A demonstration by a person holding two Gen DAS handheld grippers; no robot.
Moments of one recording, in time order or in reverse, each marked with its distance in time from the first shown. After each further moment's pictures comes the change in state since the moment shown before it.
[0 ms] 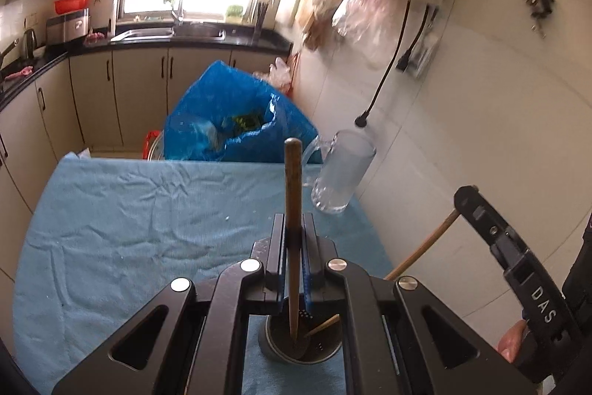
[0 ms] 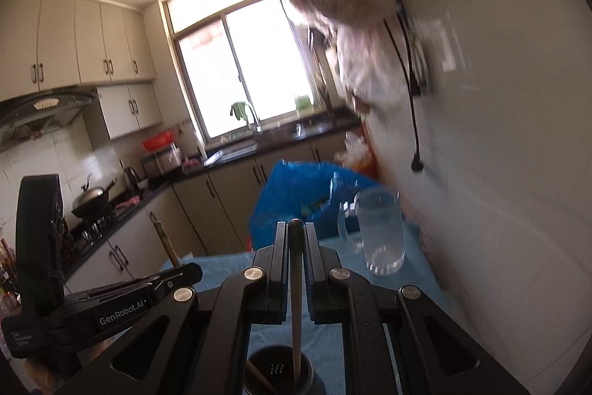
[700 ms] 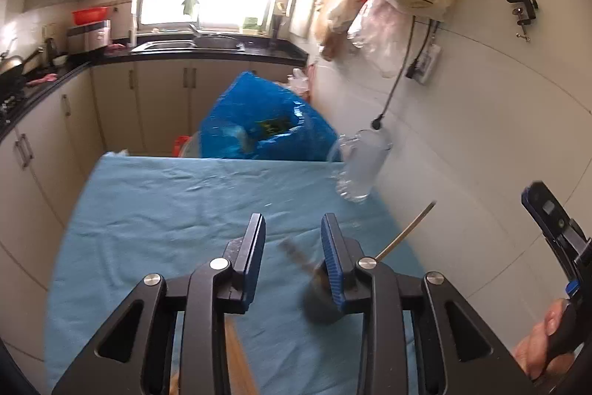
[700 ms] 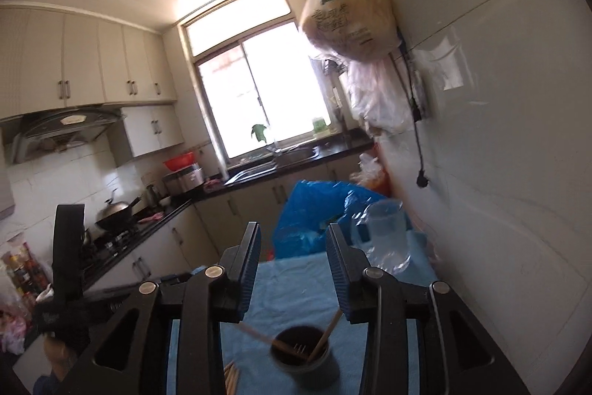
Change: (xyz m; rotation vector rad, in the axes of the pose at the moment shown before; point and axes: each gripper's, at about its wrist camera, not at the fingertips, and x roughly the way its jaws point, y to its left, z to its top) left arm -0.088 0.041 -0.035 0.013 -0.052 0.066; right arm -0.093 0.016 -0.010 -0.008 -0.097 0.089
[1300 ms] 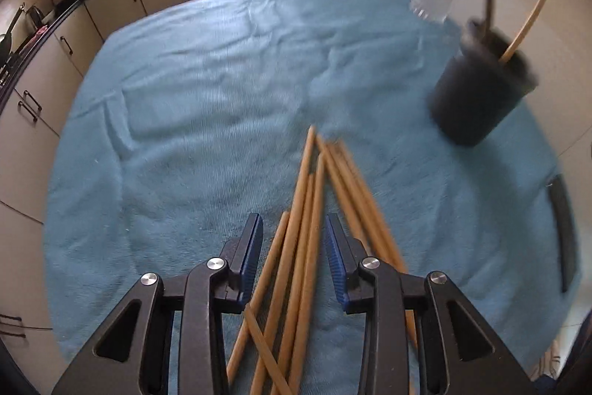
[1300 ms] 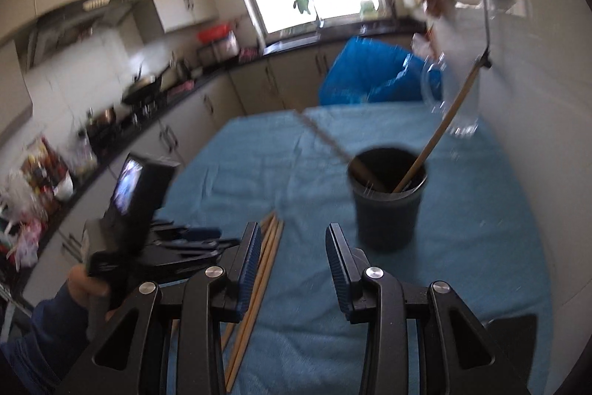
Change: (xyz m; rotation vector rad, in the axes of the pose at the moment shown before) left arm 0.102 0.087 -0.150 0.151 0.475 0.135; right arm 0.065 0.050 -0.136 -0.106 0.493 0.110
